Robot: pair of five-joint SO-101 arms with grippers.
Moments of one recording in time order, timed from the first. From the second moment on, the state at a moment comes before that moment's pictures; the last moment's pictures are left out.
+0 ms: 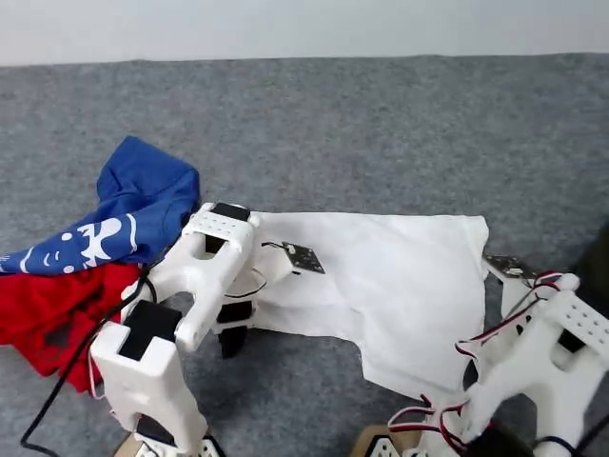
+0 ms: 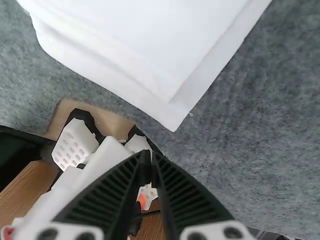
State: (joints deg) left arm 13.3 17.8 23.3 92.3 -46.1; right arm 39.1 -24.3 46.2 95.6 48.2
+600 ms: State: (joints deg) left arm 22.5 8.0 16.3 98.3 -42.0; right arm 39.1 -24.3 46.2 95.6 48.2
